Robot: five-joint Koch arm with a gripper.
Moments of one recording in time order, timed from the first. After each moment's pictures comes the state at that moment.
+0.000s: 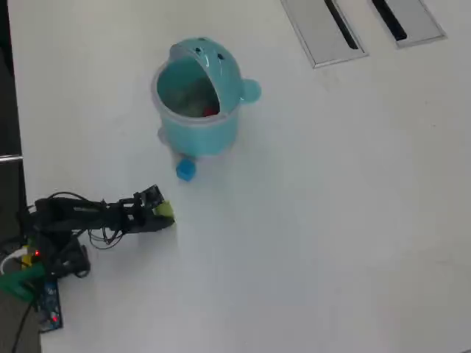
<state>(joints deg) -9.9 96.9 147.1 -3.8 -91.4</state>
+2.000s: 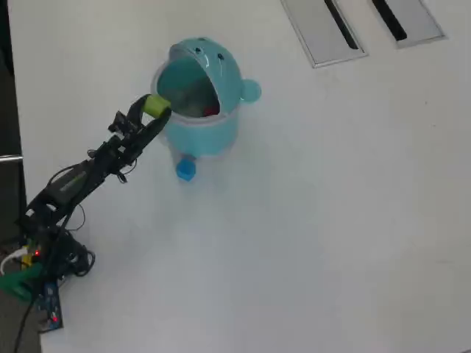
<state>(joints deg) -34.5 97.2 104.0 -10.9 -79.9</state>
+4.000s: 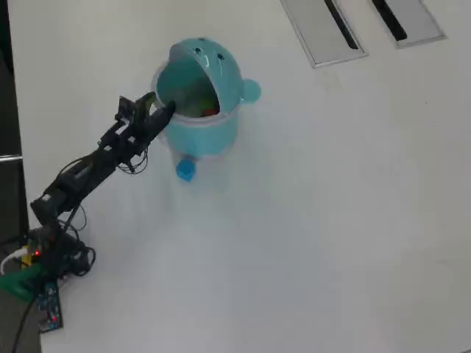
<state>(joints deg) -37.3 86.7 97.7 -9.3 -97.3</state>
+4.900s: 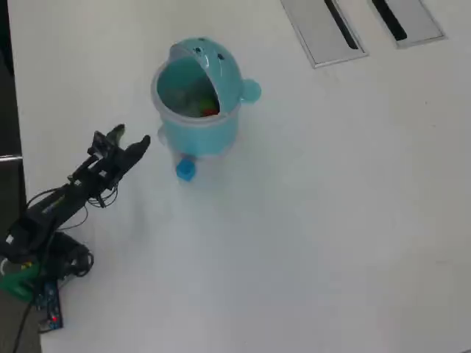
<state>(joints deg) -39.3 116.0 132.5 -9.9 -91.1</state>
